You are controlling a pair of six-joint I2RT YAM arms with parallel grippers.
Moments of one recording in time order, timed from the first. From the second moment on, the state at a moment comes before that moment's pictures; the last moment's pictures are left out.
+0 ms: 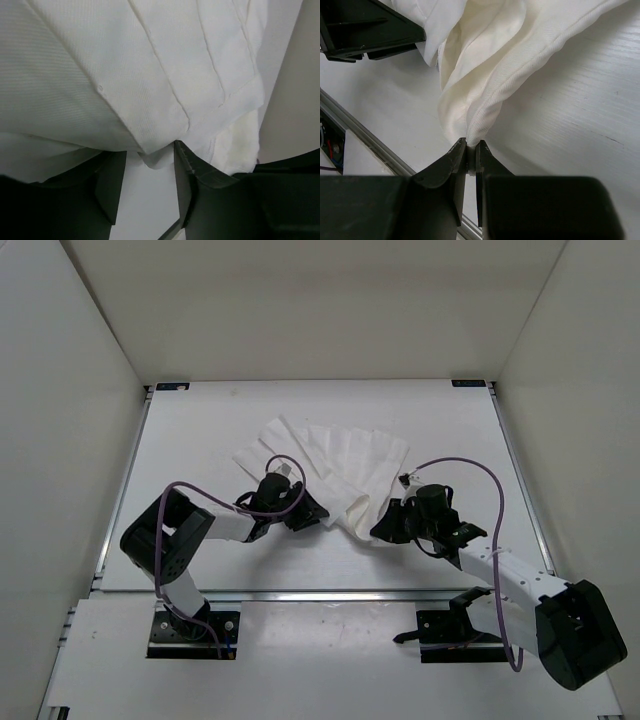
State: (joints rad) left arm -0.64 1.69 0.61 0.42 0.22 -1.09; right arm 0.45 1.03 0.40 -0.03 -0.37 0.50
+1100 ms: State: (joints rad) left arm -0.29 0.44 0.10 -0.28 0.40 -0.97; right arm 0.38 0.95 0.42 -0.26 -0.37 0.46
